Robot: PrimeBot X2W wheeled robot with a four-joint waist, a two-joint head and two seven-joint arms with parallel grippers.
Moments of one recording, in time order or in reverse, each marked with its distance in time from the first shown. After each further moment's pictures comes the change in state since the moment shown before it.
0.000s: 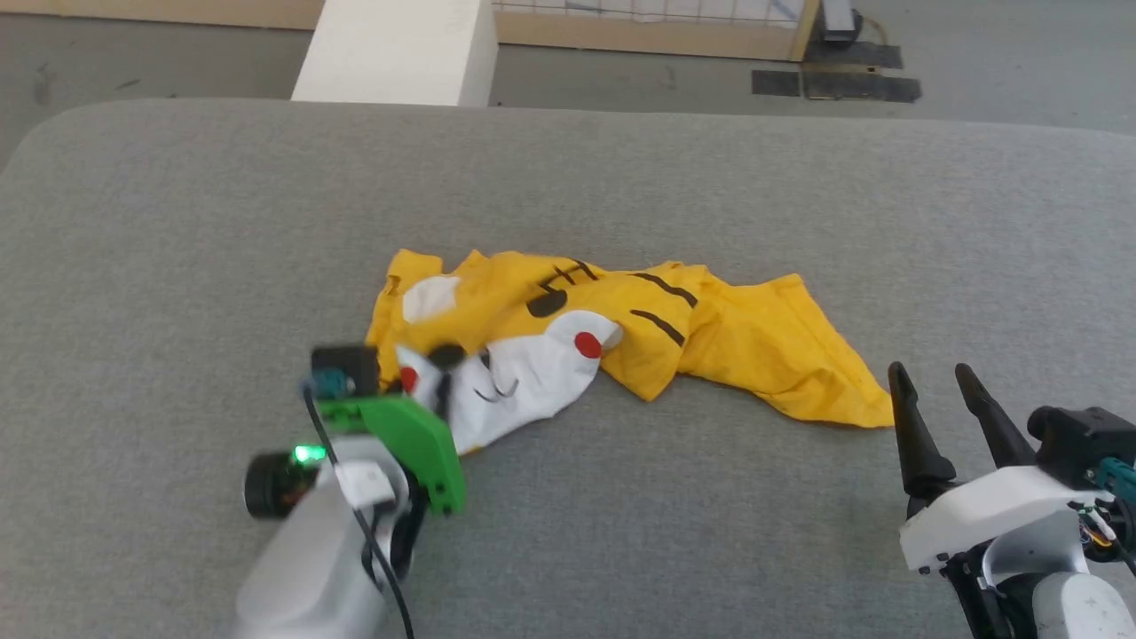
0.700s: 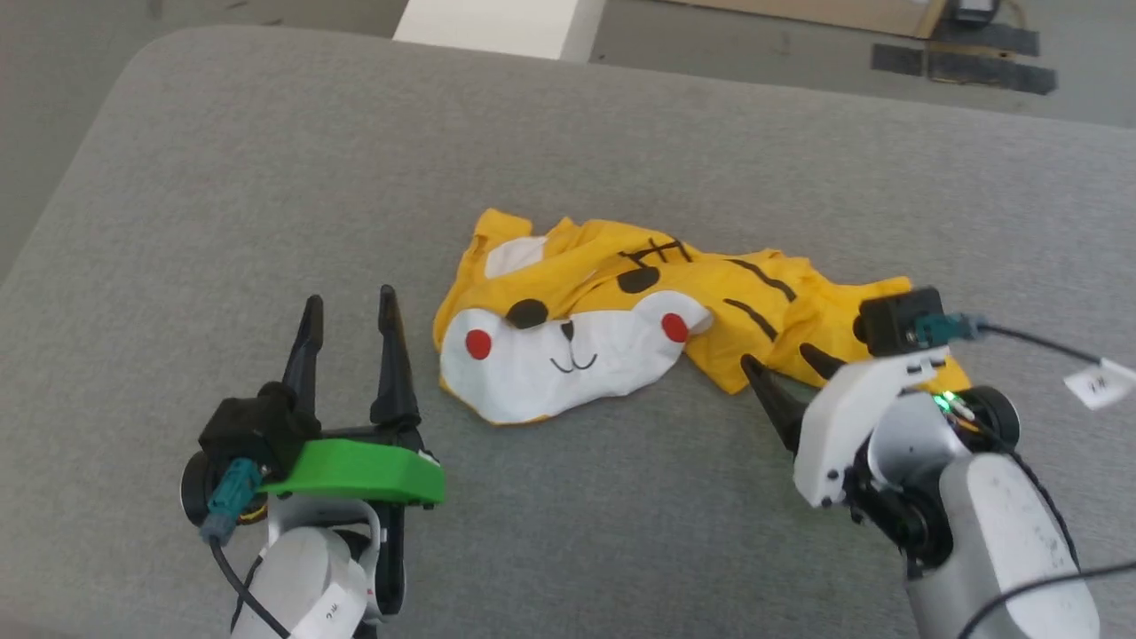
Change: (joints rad) left arm 0.277 -0.090 0.233 -0.559 0.218 0.019 -0.315; right arm -0.247 0.000 0.196 0.131 0.053 0.000 0.467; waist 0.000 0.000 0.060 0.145
